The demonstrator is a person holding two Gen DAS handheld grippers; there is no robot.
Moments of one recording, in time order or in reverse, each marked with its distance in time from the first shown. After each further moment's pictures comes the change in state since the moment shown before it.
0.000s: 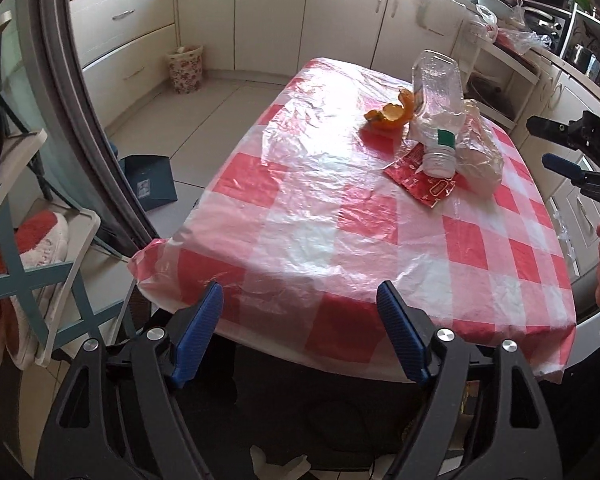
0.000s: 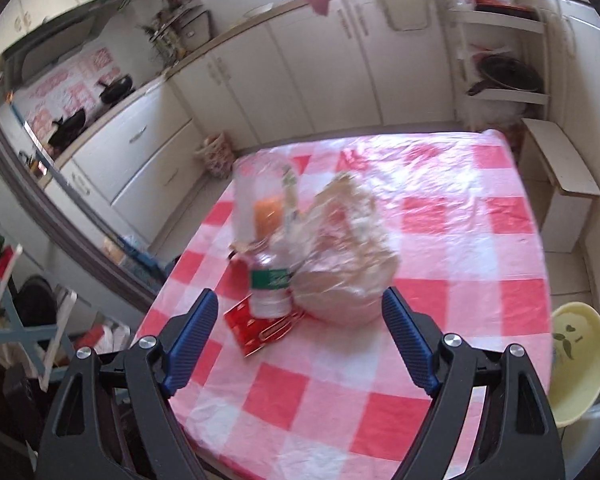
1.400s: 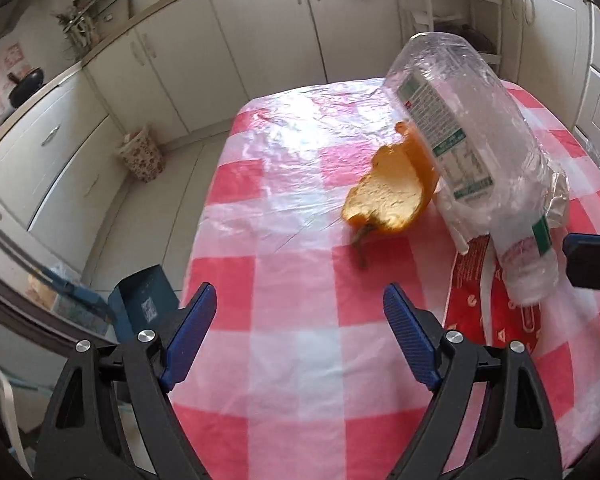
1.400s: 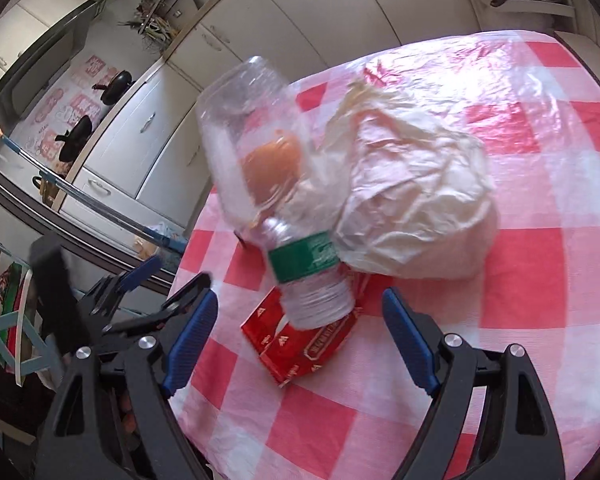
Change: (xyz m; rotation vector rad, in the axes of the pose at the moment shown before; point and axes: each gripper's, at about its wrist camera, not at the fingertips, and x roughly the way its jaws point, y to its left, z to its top) left arm 0.136 -0.093 0.143 0.431 -0.053 0.086; right arm 0.065 -0.038 -0.008 0.210 0.142 0.170
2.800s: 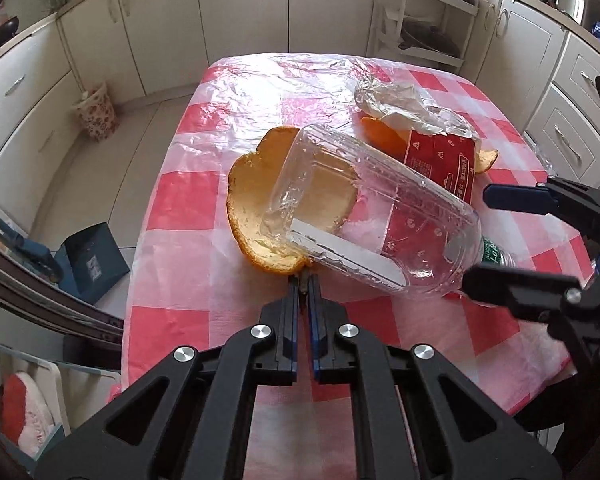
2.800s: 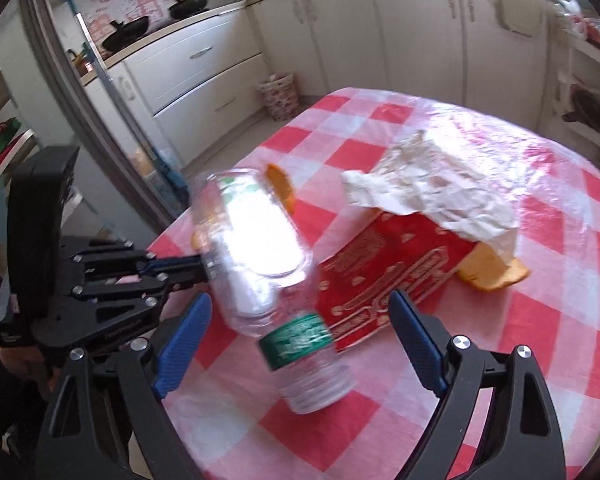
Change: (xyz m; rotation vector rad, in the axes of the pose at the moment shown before) left arm -0.033 0.023 -0.056 -0.088 0.073 -0.237; right arm 0.027 0.072 -0.031 -0.487 0.057 -0.080
